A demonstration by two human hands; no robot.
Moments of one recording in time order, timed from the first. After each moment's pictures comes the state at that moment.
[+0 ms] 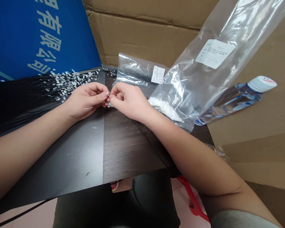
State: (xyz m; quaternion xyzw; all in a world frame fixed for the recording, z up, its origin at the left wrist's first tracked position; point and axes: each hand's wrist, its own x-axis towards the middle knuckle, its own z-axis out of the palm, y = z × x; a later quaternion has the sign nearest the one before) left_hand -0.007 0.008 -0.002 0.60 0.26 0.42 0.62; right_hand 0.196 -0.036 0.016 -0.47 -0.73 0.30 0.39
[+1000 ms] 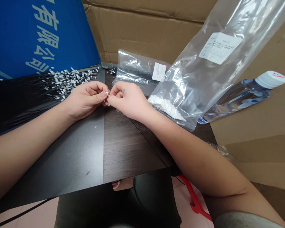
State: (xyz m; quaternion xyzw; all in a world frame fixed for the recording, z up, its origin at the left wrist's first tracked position) left_hand -0.007 0.007 -0.002 0.62 0.28 0.41 0.61; right_hand 0.188 -0.043 0.023 -0.49 -0.67 0.40 0.39
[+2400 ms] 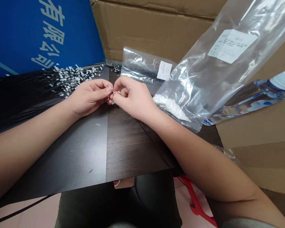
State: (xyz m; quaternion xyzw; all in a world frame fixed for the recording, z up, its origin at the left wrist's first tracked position) left_hand -0.005 0.006 0.001 0.60 0.29 0.40 0.63; right_hand 0.190 -0.043 0.013 -0.49 -0.70 0.32 0.41
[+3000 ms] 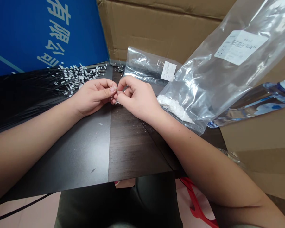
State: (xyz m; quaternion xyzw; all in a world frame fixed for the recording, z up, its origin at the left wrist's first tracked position) left_hand -0.006 0.007 -0.002 0.60 0.28 0.40 0.63; right_hand 0.191 -0.043 0.013 -0.48 -0.71 0.31 0.41
